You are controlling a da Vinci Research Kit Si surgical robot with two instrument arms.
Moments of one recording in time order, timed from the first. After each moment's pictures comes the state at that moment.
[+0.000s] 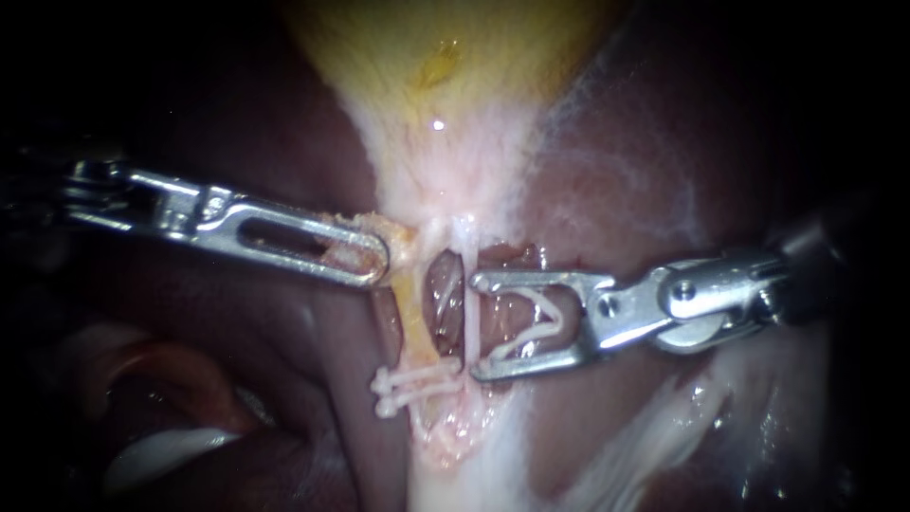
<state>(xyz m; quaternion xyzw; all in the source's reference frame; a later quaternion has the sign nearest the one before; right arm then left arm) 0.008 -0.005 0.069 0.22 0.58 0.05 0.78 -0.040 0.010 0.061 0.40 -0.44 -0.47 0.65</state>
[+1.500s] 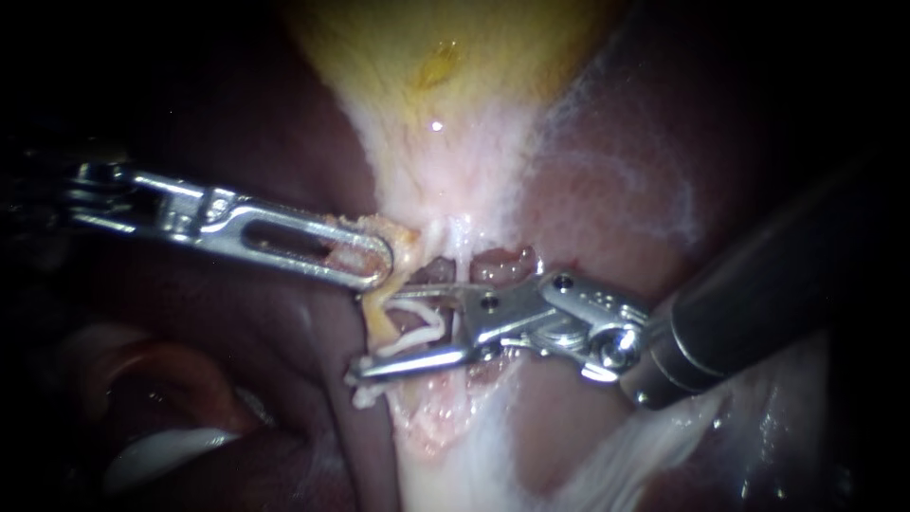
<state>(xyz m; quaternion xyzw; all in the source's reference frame) 0.018 -0.006 0.073 0.37 0.62 0.17 0.67 -0.040 0.010 0.061 0.40 -0.44 -0.47 0.65</state>
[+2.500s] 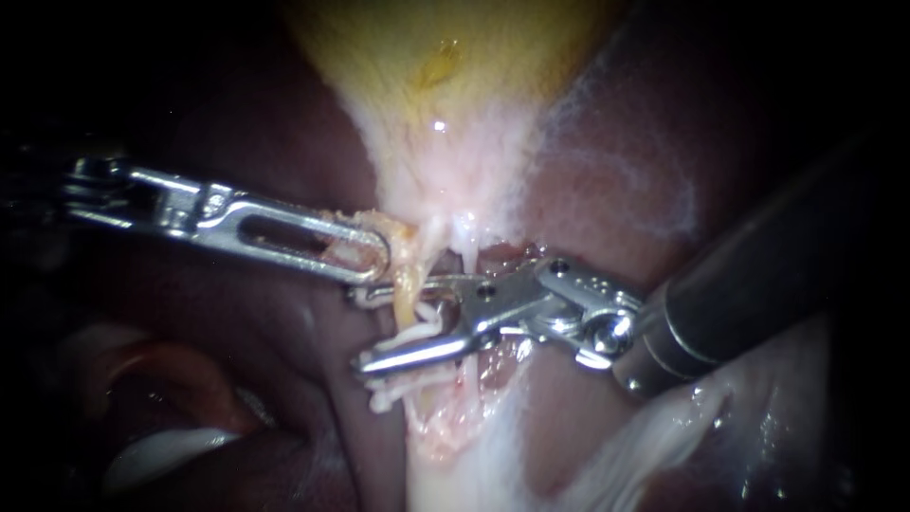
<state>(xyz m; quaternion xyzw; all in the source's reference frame) 0.016 -0.003 0.072 0.38 0.64 0.19 0.64 -0.040 0.011 0.062 0.40 -0.44 -0.47 0.65</state>
